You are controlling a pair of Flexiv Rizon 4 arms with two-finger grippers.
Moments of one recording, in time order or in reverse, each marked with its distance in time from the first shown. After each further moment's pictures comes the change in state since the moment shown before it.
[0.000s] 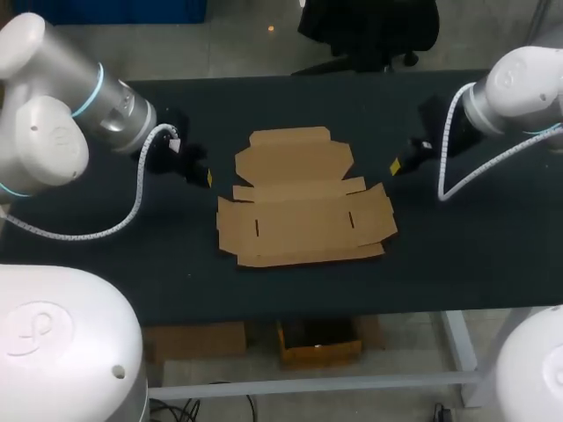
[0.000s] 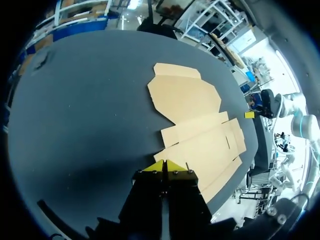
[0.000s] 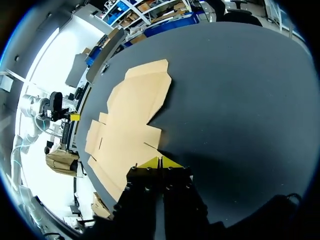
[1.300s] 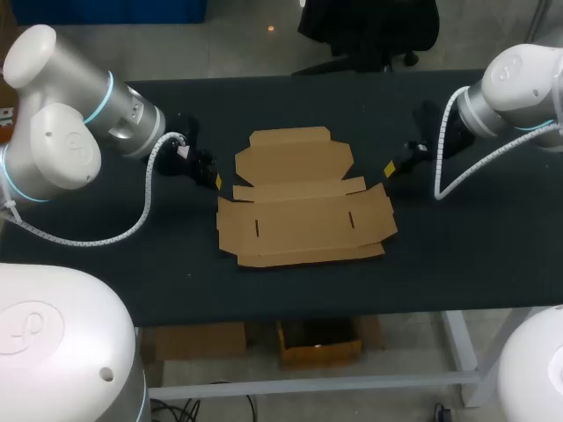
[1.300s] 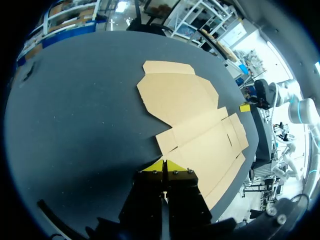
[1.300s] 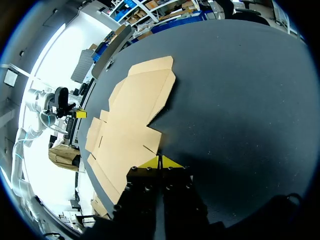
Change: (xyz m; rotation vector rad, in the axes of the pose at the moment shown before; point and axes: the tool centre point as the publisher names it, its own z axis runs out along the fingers) left arm 0.002 -0.006 0.027 -0.002 0.034 0.088; right arm -0.004 0.006 0.017 0.016 0.043 -0.036
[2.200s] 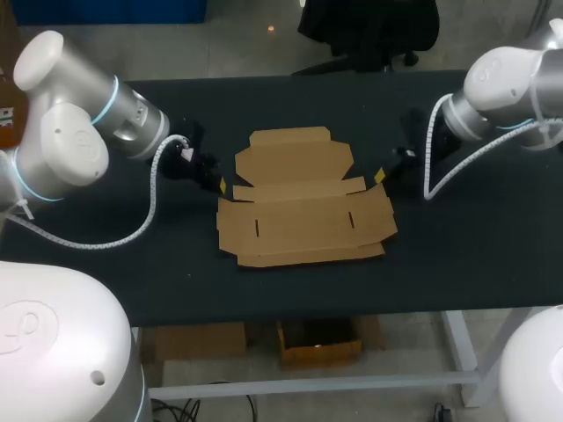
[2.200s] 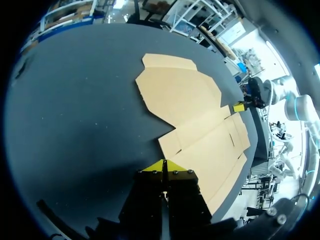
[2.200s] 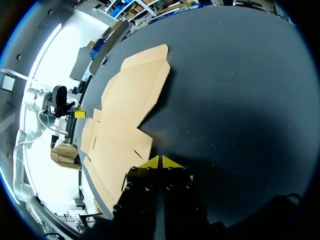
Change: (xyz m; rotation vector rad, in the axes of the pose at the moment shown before) left arm -0.007 -0.002 0.022 -0.033 0.037 -0.004; right arm -0.011 0.002 0.032 0.052 0.019 0.030
